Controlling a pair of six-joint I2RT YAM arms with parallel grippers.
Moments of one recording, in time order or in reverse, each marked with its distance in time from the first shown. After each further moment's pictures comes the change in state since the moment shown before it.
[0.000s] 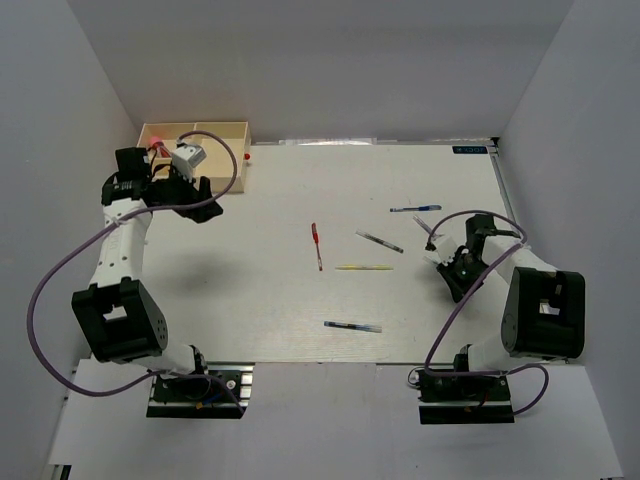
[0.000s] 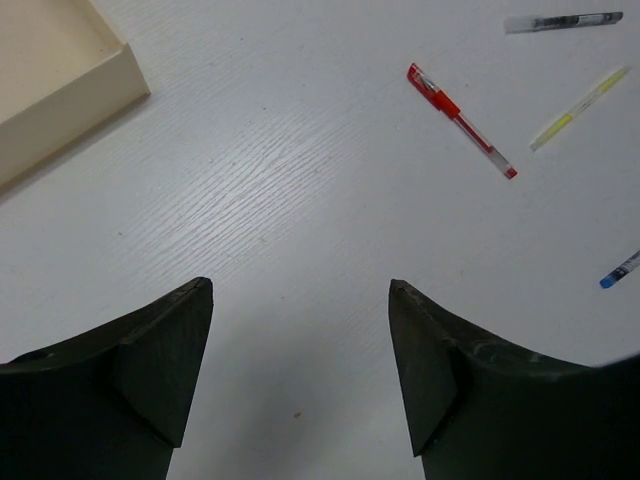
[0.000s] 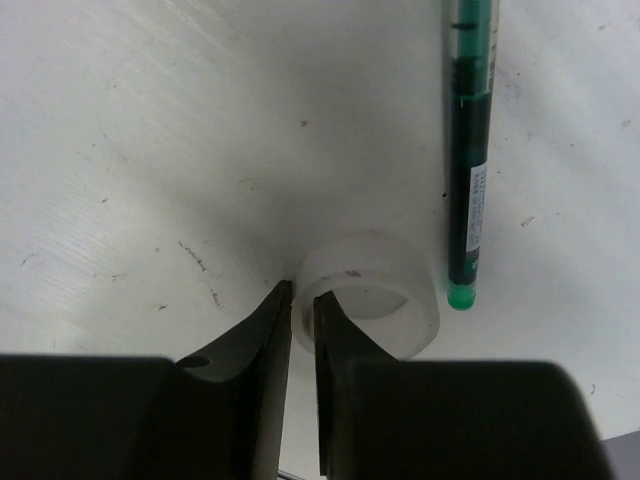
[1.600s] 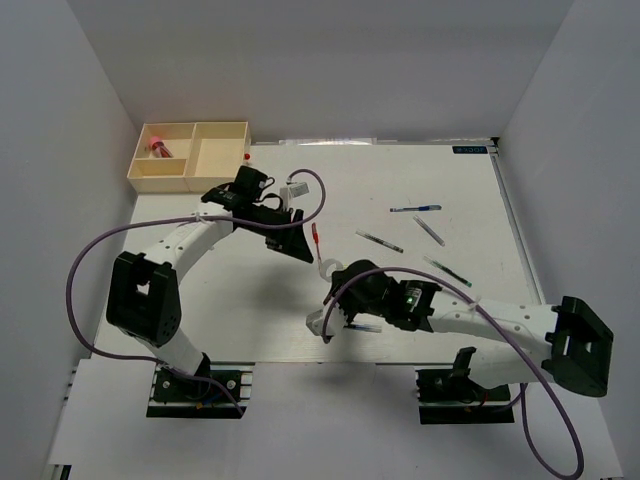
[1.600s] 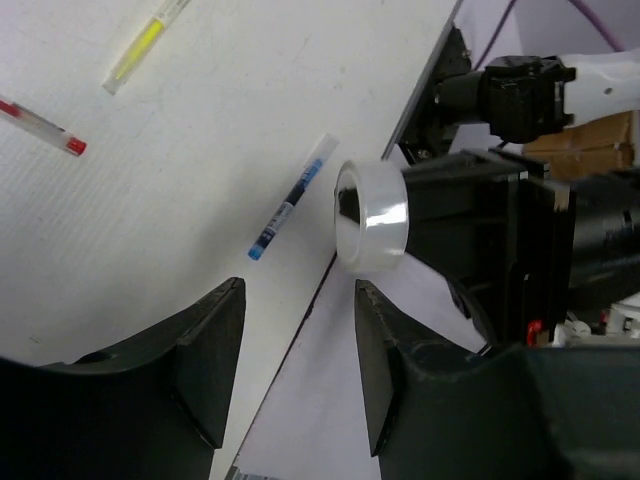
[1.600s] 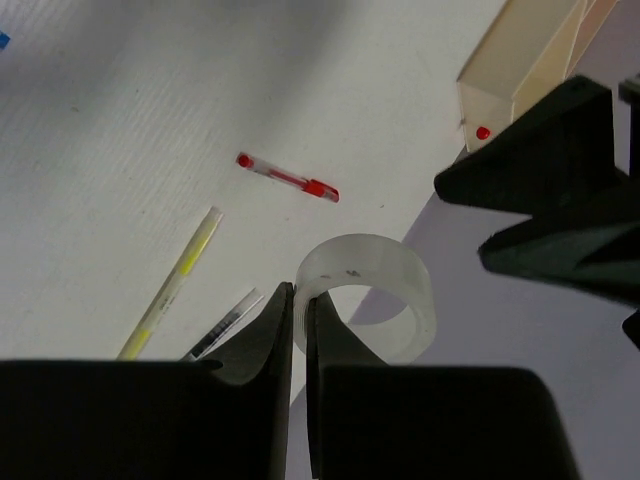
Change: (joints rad) left arm -0.584 0.142 -0.077 0.007 0.177 -0.566; right arm 1.212 -0.283 -0.030 0.539 0.277 -0.661
